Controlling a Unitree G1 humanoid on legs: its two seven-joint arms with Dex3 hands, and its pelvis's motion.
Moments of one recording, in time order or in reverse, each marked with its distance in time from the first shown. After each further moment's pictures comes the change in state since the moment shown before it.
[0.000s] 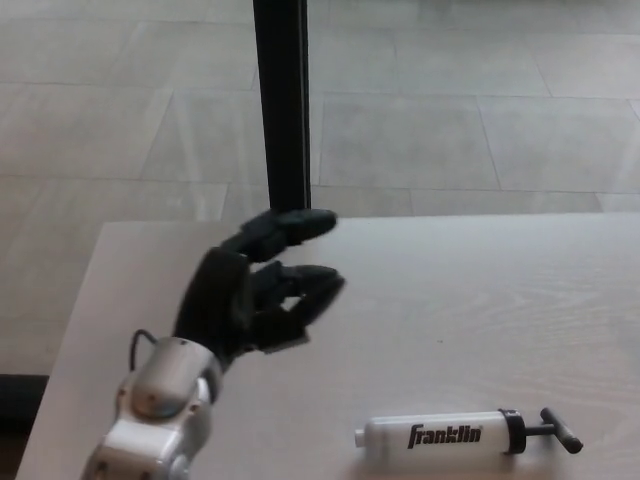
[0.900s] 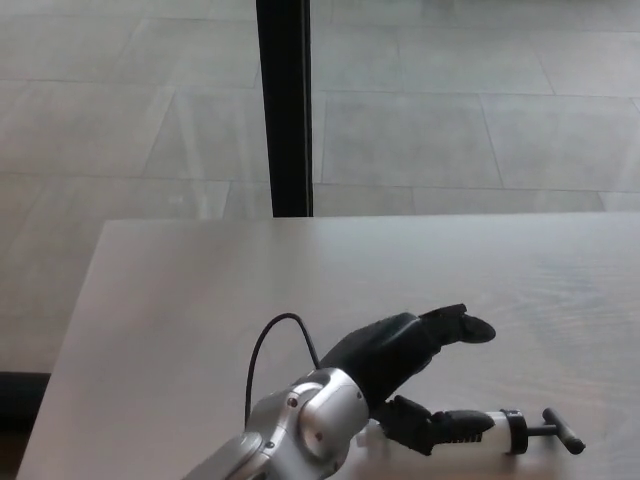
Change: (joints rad) left_arm -0.188 0.092 -0.581 0.000 0.391 0.220 0.013; right_arm -0.012 0.036 0.188 -0.168 -0.049 0.110 -0.014
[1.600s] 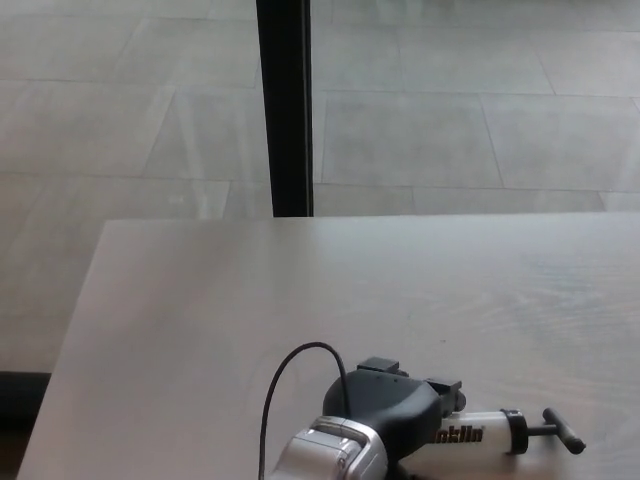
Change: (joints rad) left_arm -0.074 0.004 -0.335 0.112 0.311 0.179 0.009; right_arm 0.000 0.016 0.021 -0.038 -0.006 0.034 -0.007
